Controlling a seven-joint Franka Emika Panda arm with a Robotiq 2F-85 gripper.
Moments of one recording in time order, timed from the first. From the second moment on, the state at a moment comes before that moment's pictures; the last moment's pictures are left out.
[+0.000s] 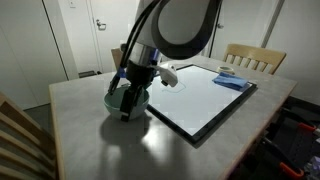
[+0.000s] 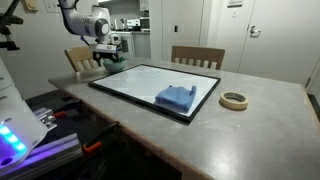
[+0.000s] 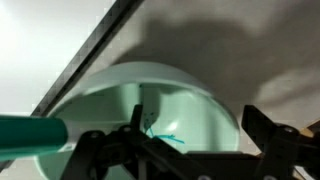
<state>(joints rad) 0.23 0.60 0.36 -2.11 -0.06 2.92 -0.26</state>
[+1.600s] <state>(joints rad) 0.20 0.11 0.14 -2.26 -0.11 2.57 -0.07</state>
